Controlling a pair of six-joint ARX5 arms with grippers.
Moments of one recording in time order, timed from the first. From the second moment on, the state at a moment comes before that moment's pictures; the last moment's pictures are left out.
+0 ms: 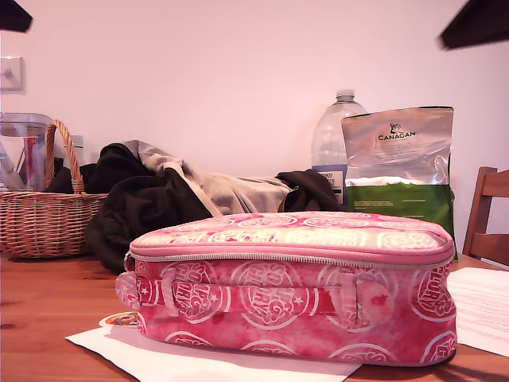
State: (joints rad) left arm -0.34 0.45 0.50 -0.31 0.38 0.03; right arm 0.67 0.41 0.45 -0.27 0.06 0.00
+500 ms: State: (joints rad) left arm -0.34 0.43 0.50 -0.56 0.38 0.03; right arm 0.67 0.31 0.45 -0.58 0.07 0.00
